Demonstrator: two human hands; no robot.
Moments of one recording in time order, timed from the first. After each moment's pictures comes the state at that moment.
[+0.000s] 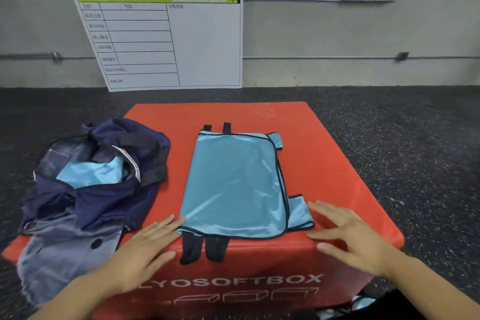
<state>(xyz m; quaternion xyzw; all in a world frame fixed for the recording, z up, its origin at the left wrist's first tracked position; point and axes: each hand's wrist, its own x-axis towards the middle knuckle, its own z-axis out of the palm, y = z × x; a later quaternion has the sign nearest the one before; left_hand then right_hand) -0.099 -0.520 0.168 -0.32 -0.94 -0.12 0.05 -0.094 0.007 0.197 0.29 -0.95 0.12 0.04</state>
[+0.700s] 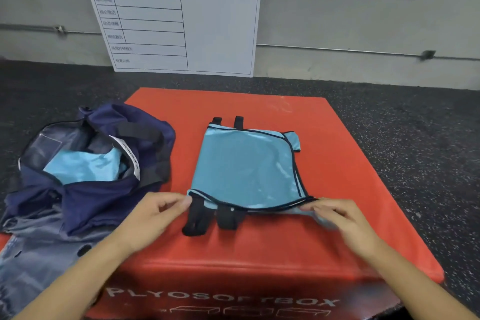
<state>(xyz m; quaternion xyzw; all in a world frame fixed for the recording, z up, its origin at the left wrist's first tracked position) -0.157 -0.480 0.219 -0.15 -0.82 -0.55 -0.02 -0.164 -0.066 0.216 0.17 -0.83 0.53 0.00</state>
